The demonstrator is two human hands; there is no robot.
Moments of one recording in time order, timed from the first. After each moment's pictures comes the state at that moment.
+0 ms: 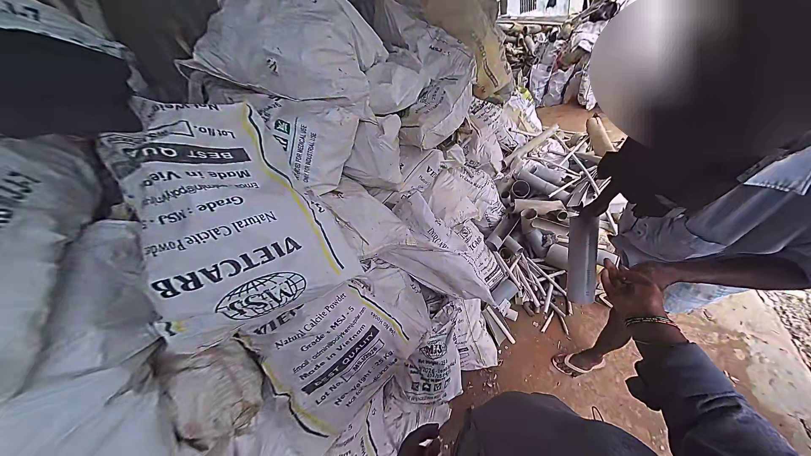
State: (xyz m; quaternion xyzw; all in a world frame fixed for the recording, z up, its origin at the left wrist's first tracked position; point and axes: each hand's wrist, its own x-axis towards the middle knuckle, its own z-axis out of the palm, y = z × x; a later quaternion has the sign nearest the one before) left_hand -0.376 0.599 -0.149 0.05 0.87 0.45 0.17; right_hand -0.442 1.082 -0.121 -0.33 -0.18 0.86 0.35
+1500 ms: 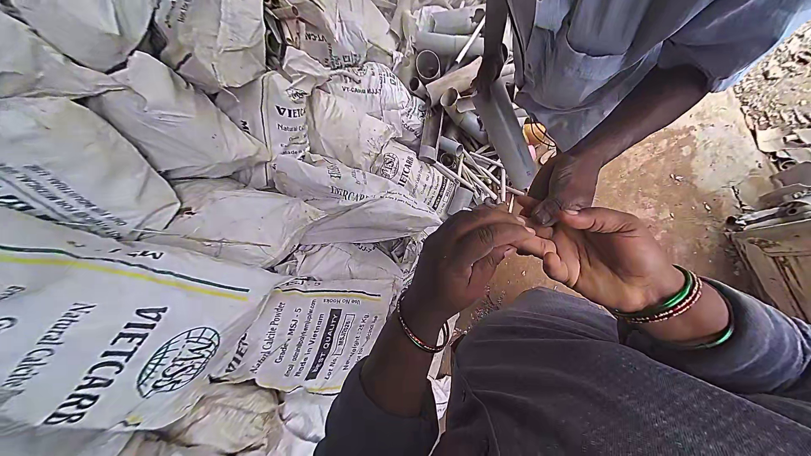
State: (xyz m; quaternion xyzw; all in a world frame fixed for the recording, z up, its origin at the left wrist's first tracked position) left_hand -0.438 0.953 -0.034 0.69 0.62 0.37 0.02; right_hand -0.276 1.101 -0.075 0.00 -0.01 1.00 0.02
